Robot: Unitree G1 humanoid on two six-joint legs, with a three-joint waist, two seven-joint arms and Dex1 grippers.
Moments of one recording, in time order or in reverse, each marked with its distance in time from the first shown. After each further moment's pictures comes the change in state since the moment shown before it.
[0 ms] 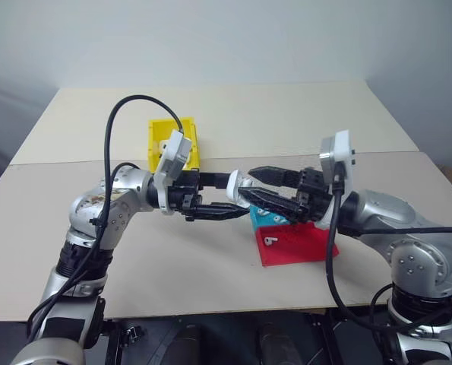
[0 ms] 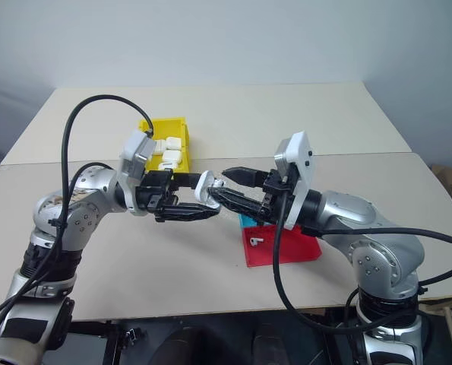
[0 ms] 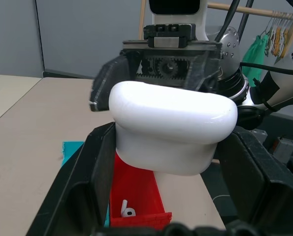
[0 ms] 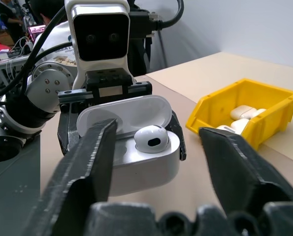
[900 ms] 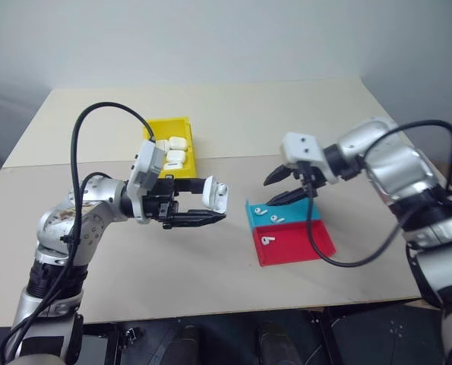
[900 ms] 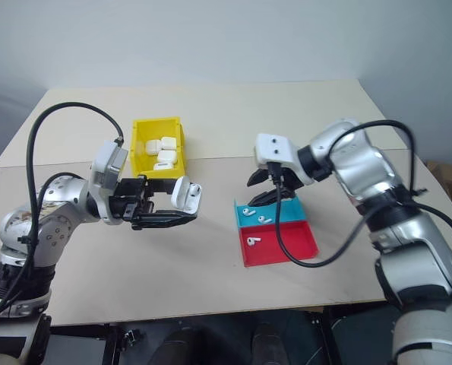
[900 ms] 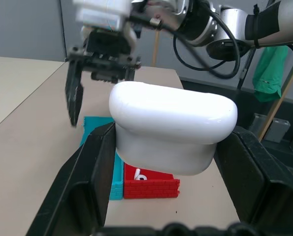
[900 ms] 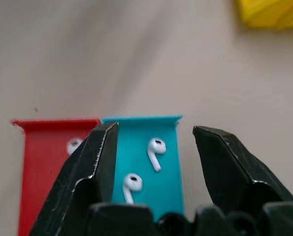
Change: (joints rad) left arm 0.142 0.102 0.111 -0.116 0.010 -0.009 0.009; right arm -0.625 -0.233 0.652 0.966 -0.733 -0.637 0.831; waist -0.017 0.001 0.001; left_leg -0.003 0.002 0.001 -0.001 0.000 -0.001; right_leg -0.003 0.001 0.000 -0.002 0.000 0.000
